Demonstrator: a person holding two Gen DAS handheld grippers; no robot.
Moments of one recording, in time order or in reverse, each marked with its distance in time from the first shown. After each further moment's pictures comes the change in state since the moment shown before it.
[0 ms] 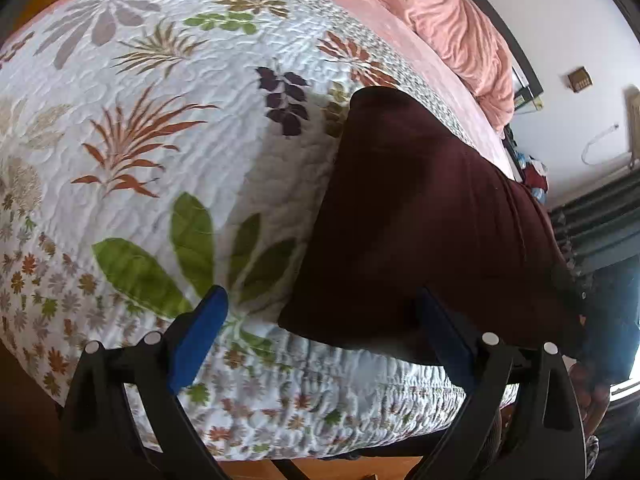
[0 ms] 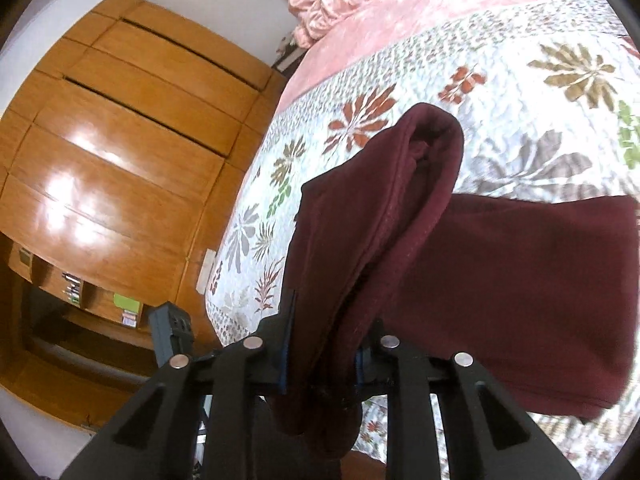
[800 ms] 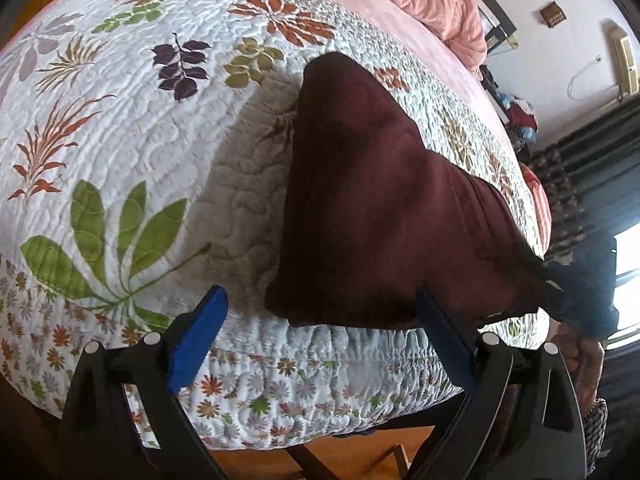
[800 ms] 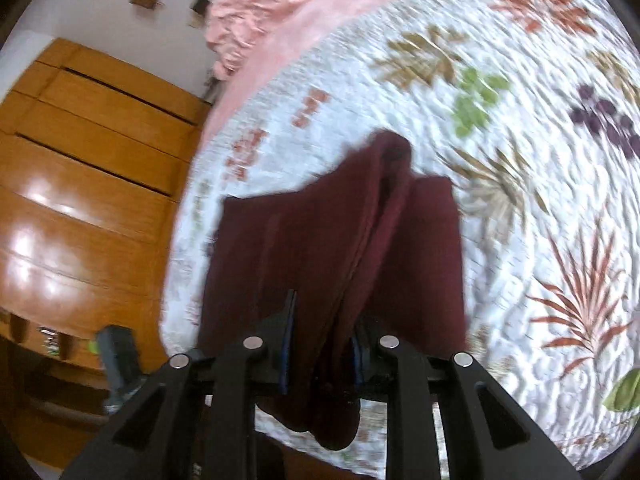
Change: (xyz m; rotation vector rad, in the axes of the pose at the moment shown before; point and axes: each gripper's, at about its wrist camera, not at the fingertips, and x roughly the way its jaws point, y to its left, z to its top) left arm 0.042 -0.066 -0.017 0.176 0.117 0.008; right arm -0.067 -0.123 -0.013 0.182 -0.040 -0.171
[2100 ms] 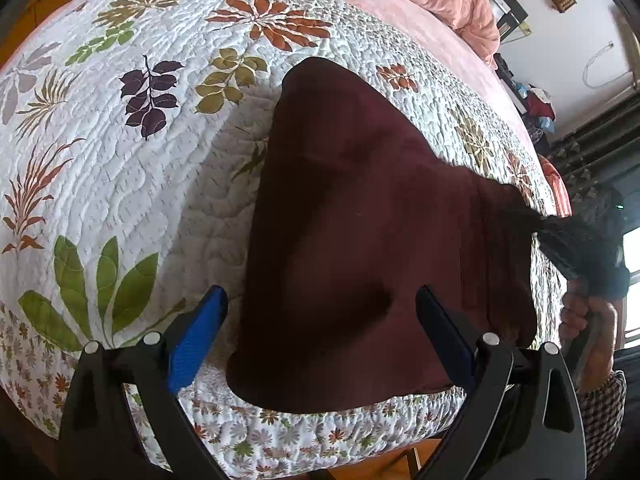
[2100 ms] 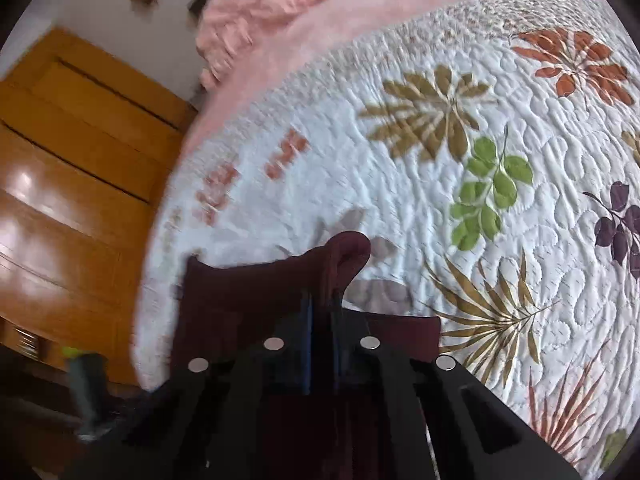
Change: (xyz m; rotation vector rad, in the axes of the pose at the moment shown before) left arm 0.029 -0.022 0.046 0.030 0.019 0.079; right arm 0.012 -0.004 0.081 -0.045 -0.070 -0.015
